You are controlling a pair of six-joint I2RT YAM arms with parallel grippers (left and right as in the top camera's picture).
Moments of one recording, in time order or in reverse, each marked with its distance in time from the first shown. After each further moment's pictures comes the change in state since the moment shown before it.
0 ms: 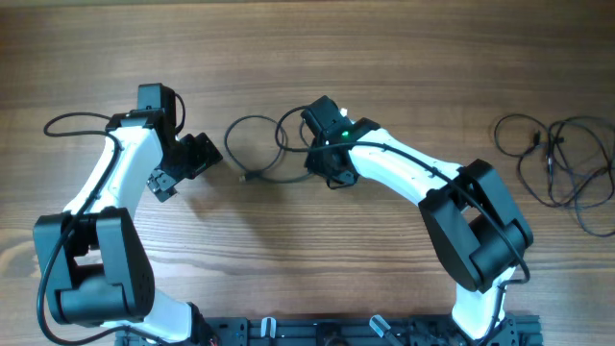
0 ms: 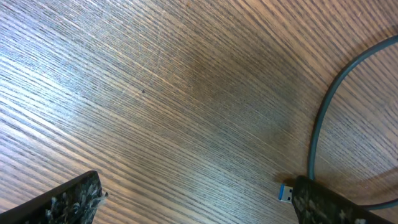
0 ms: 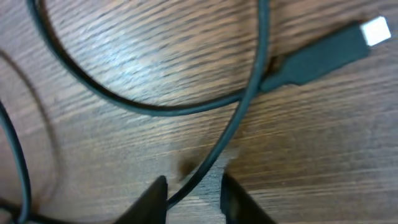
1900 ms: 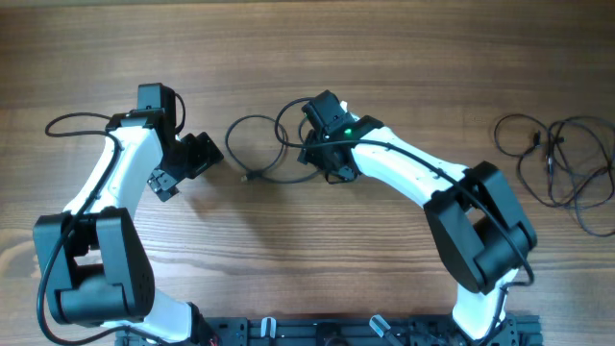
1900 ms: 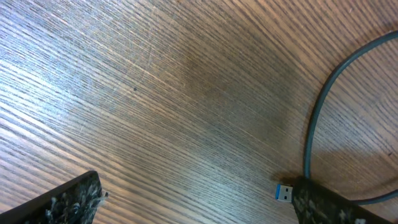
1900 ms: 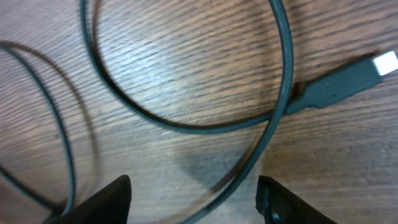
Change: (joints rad) left arm 0.000 0.000 0.000 0.002 0.024 0.000; right arm -0.008 -0.009 0.008 0.045 -0.010 -0.034
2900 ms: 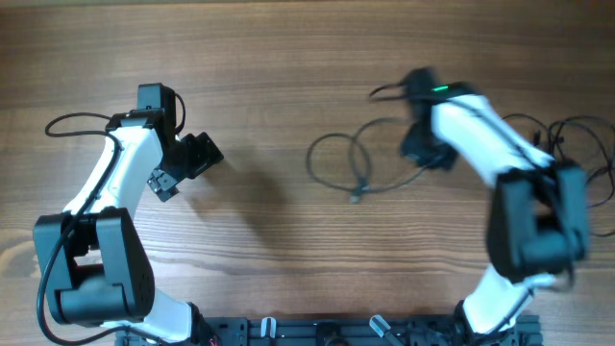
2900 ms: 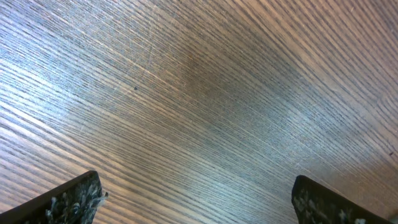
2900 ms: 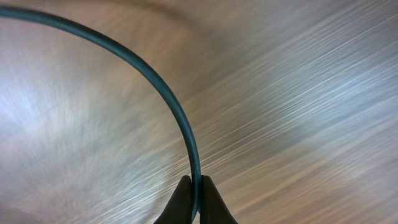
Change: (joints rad) left arm 0.000 0.000 0.000 -0.001 0.000 0.000; right arm -0.445 -0.098 0.026 -0.474 0.244 -0.257
